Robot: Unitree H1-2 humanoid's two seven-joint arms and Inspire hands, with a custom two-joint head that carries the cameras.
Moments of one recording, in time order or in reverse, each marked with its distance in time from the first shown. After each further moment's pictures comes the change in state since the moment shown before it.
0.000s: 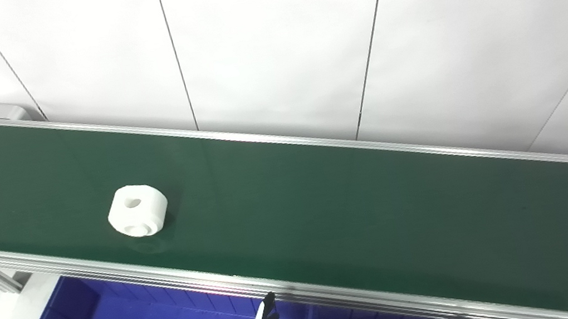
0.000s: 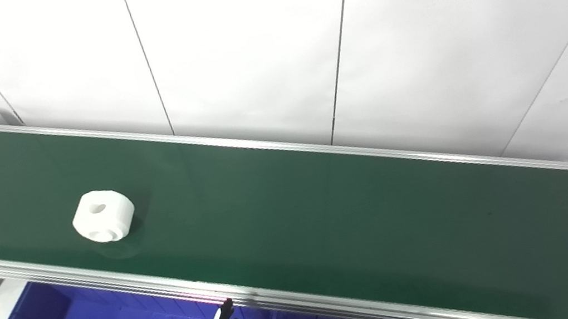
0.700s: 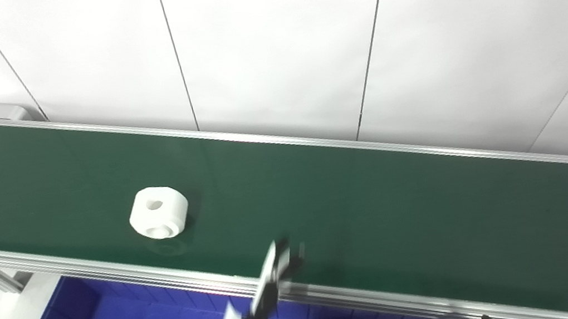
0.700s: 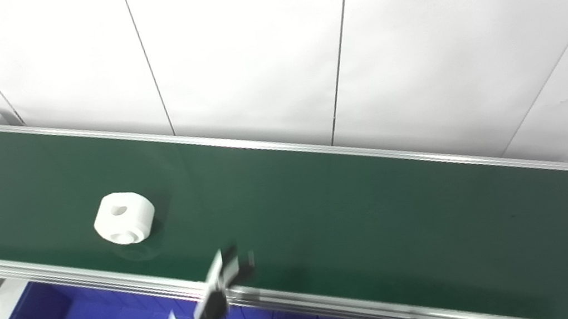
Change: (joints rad) left arm -0.115 0.019 0.011 -0.503 0.174 0.056 -0.127; right arm 0.032 0.008 0.000 -0.080 -0.002 0.015 0.016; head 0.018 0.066
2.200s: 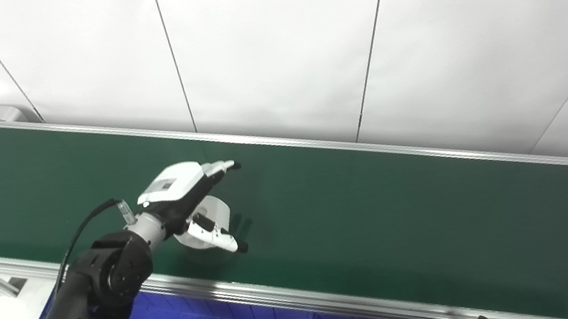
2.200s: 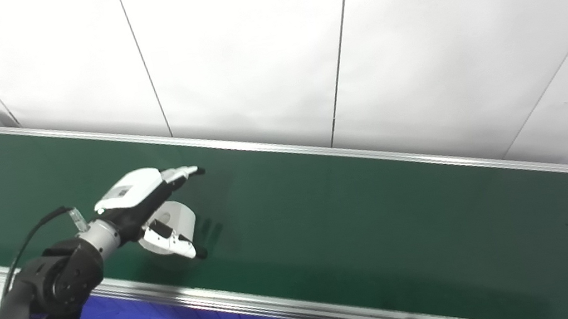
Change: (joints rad) left arm -0.616 0.426 0.209 0.376 0.244 0.455 -0.577; right arm 0.018 0.018 0.000 -0.043 -0.015 0.054 0.011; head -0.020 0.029
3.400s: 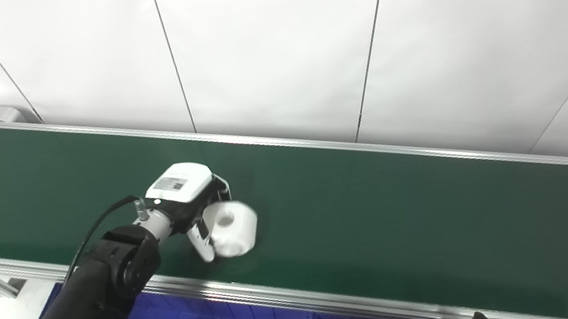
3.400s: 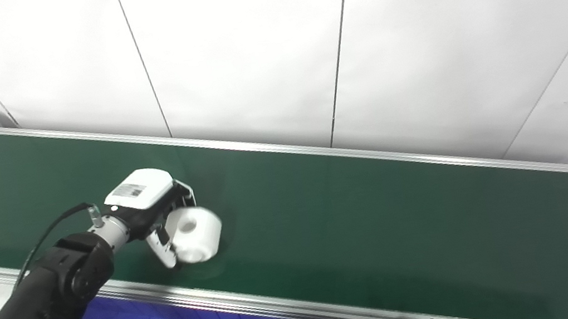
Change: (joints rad) left arm -0.043 0.004 -0.042 0.132 -0.004 -0.049 0.190; right arm 0.015 0.005 0.011 -0.058 0.018 0.035 0.018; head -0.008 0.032
